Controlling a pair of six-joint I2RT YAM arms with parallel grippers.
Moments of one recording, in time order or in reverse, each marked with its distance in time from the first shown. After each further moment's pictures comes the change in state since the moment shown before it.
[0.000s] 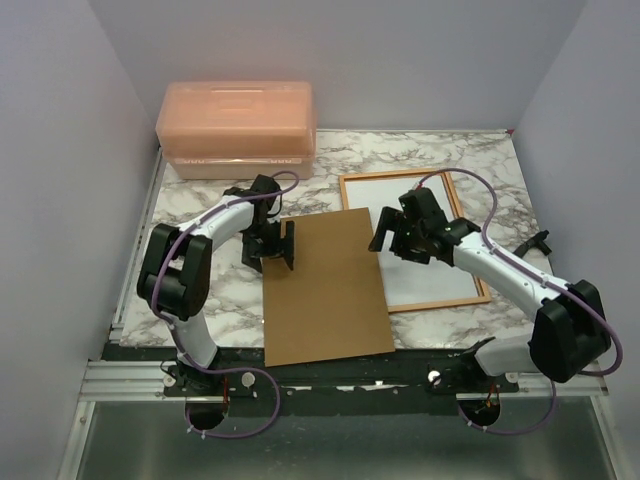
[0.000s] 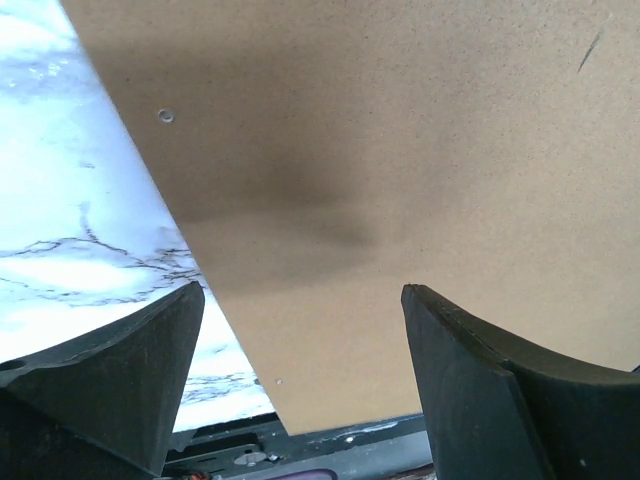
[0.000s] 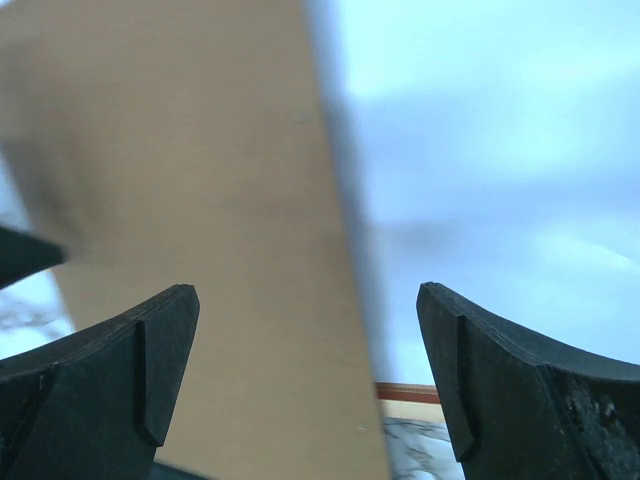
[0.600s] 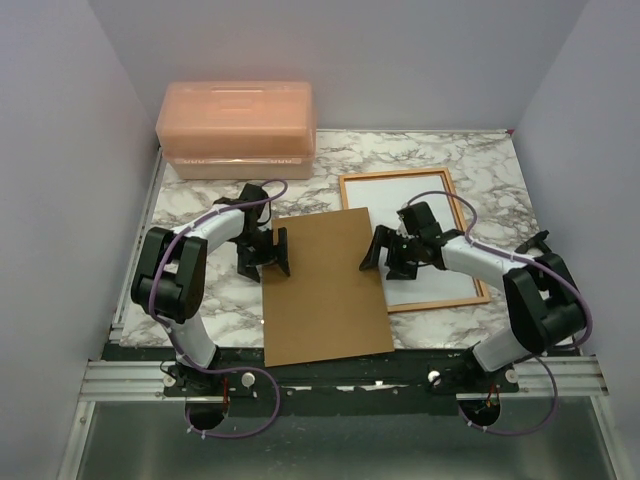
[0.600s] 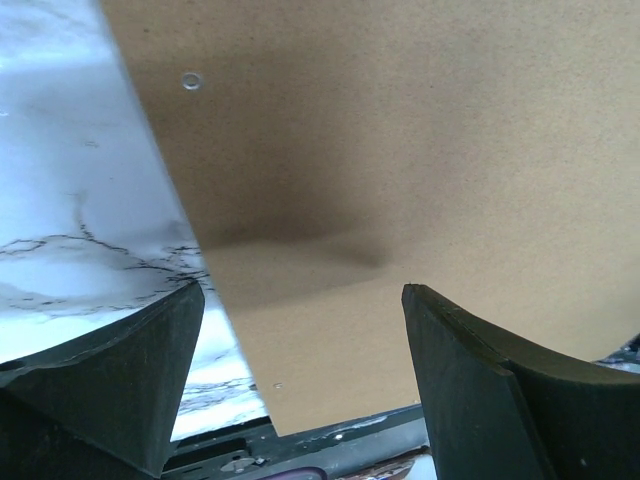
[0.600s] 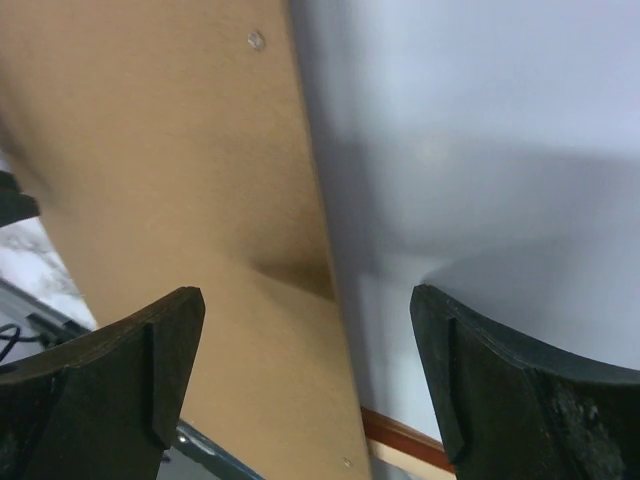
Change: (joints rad) left arm 0.060 -0.037 -0.129 0.080 0.067 -0.012; right arm -0.090 0.163 -0.192 0.208 -0.308 -0.054
